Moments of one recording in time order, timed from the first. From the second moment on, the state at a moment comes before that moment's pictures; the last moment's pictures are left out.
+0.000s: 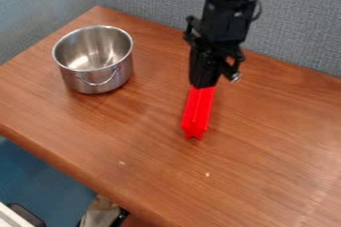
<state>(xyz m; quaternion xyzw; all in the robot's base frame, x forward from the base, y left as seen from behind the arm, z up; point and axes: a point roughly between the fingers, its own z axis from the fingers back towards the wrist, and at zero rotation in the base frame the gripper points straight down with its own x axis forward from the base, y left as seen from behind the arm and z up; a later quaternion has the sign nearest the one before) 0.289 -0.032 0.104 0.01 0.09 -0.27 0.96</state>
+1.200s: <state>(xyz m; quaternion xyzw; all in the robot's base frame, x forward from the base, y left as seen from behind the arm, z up) 0.293 -0.013 0.109 -0.01 0.16 -0.27 0.95</state>
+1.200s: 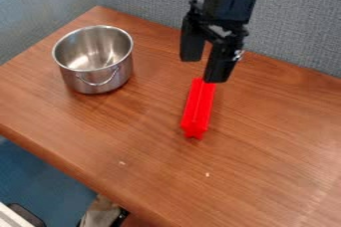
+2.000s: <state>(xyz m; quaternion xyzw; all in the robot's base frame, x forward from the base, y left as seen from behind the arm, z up) 0.298 0.004 0.049 -0.05 0.15 -0.21 0.96</state>
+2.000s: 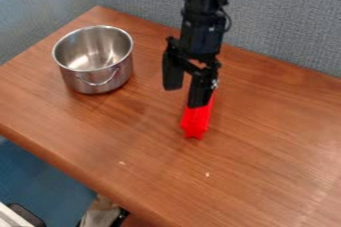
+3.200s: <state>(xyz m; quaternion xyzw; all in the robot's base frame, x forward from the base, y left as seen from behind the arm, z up) 0.328 0.032 0.013 -0.03 0.16 -0.23 0.96</state>
